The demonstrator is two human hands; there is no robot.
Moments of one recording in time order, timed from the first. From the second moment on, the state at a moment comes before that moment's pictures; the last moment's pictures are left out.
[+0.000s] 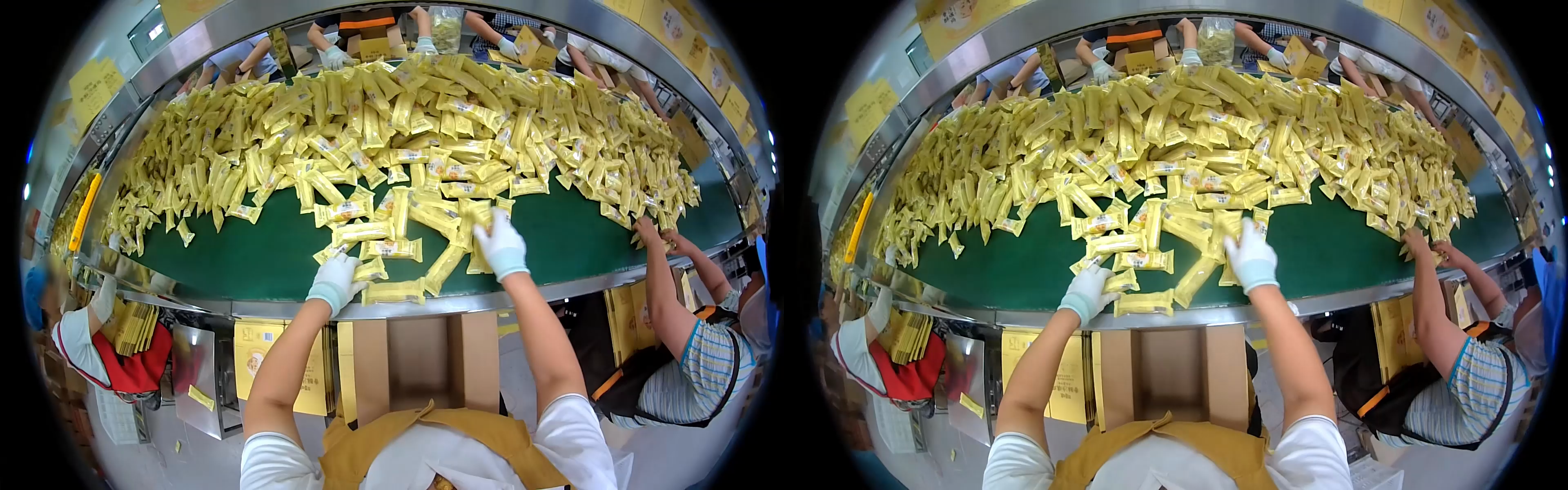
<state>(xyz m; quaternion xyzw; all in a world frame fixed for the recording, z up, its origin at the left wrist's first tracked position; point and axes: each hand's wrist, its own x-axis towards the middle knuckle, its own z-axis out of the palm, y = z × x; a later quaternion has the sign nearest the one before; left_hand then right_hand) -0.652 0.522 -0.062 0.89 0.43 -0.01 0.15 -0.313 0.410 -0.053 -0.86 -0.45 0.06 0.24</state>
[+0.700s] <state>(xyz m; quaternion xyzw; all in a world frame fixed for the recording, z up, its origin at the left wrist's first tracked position) -0.607 0.512 -0.035 0.95 0.25 -0.07 0.19 -0.322 0.400 0.002 -0.60 -0.76 0.07 0.23</state>
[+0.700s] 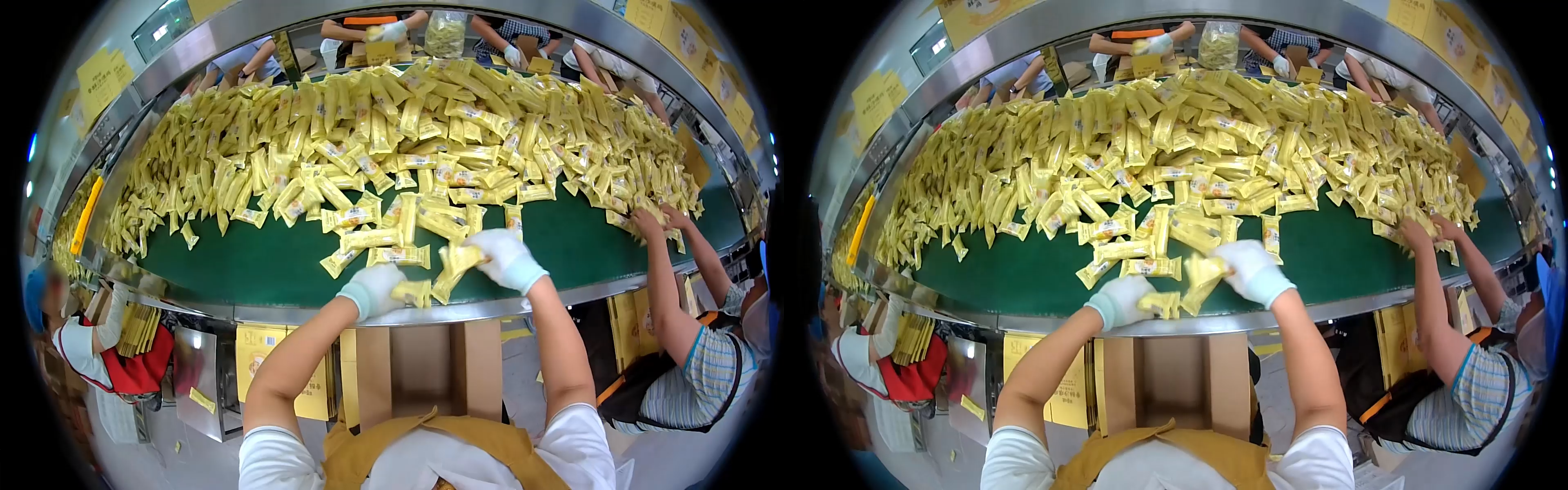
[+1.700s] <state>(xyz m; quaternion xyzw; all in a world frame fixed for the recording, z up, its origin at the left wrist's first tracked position) -0.631 0.532 -0.072 0.96 0.27 0.04 0.01 -0.339 0.355 -0.028 -0.76 -0.64 0.11 -0.09</state>
